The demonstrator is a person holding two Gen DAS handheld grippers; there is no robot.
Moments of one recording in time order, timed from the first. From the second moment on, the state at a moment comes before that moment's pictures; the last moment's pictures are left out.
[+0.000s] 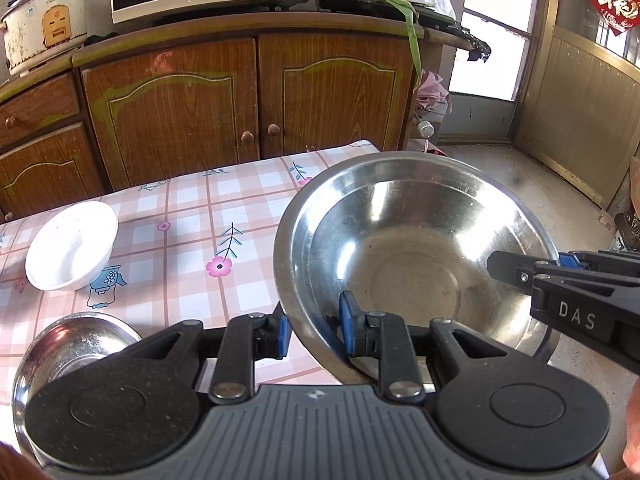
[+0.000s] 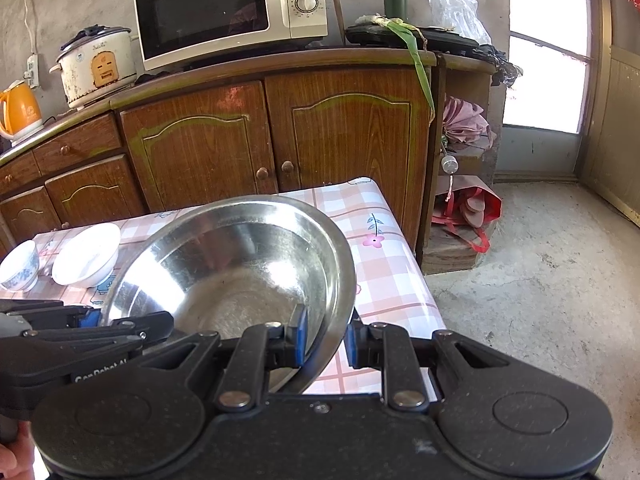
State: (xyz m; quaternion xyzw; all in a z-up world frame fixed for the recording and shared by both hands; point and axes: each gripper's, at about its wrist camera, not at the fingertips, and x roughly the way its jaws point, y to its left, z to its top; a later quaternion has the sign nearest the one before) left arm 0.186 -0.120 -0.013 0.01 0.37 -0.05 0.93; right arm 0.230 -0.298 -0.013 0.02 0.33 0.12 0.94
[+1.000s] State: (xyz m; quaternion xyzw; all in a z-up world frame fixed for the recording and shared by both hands) left arm 0.145 -0.127 -0.019 0.04 0.36 -0.07 0.93; right arm 0.178 -0.304 -0.023 0.03 0.34 0.09 0.94
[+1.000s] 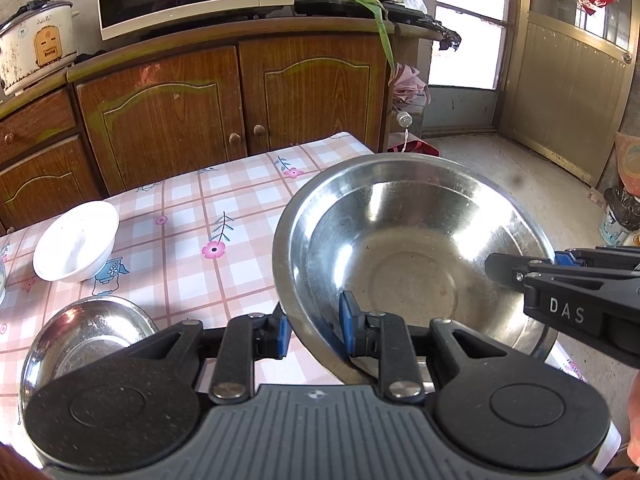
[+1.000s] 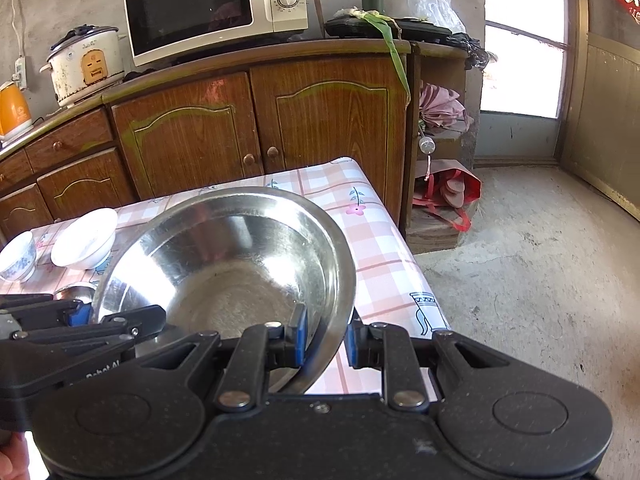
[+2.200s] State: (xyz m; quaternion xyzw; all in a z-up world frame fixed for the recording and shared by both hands) left arm 0.083 -0.120 -0.040 0.04 0.37 -0.08 0.92; right arm 0.106 -0.294 -0.042 0.04 0.36 0.07 0.93
